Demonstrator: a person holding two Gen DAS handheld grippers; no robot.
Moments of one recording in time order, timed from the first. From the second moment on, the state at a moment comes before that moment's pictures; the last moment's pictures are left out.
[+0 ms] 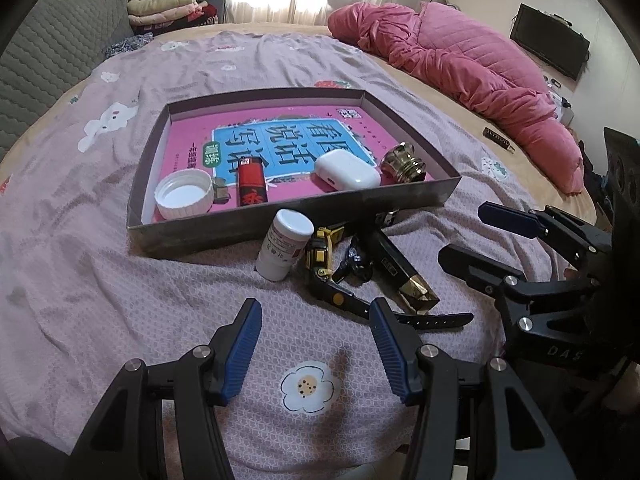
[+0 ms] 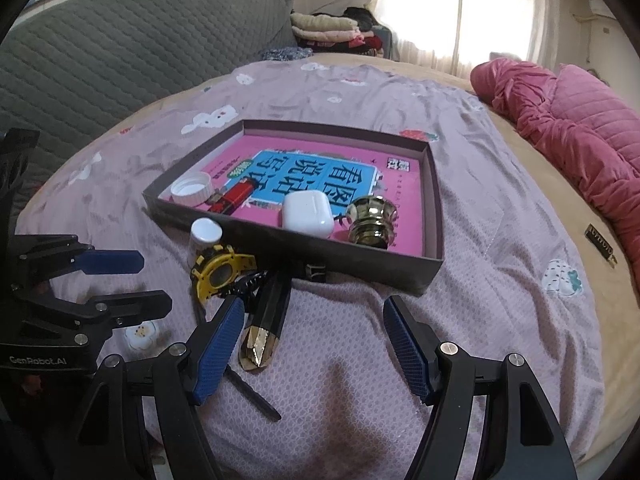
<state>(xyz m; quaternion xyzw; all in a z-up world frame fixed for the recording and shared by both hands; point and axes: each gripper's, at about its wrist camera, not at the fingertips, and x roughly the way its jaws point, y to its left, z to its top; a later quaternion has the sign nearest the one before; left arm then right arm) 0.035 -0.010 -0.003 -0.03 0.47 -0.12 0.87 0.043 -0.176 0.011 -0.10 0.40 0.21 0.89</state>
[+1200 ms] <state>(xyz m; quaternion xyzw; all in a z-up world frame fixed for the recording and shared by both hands) 0.061 -0.008 -0.026 -0.08 0.50 -0.14 0.85 0.076 -0.147 -0.038 -0.13 0.47 0.22 0.84</state>
